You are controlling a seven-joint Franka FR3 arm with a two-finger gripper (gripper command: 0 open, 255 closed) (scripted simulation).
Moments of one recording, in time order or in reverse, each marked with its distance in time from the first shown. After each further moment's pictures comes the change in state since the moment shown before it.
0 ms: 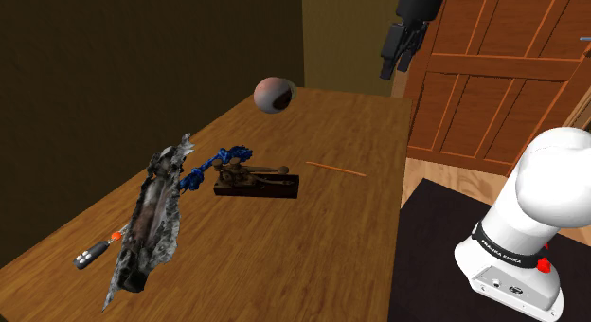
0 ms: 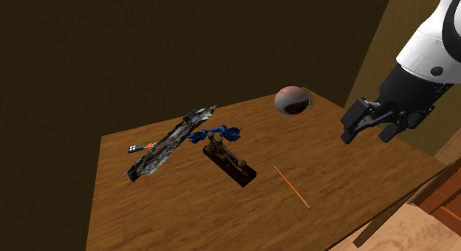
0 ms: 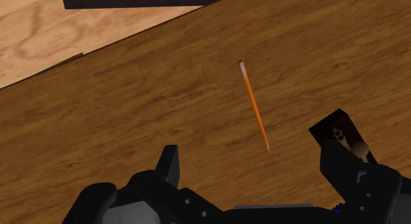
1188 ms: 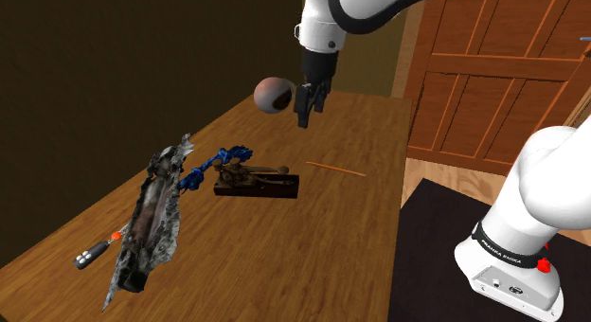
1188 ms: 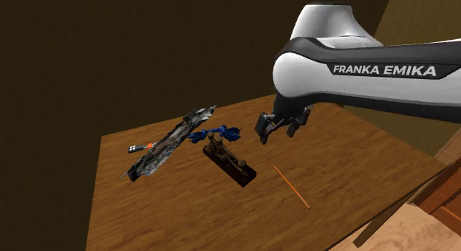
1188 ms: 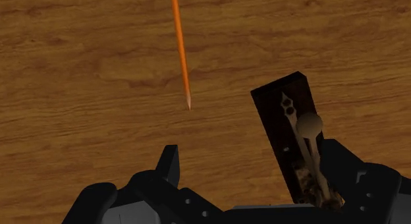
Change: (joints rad) arm 0.100 0.469 0.196 0.126 0.012 0.345 -0.004
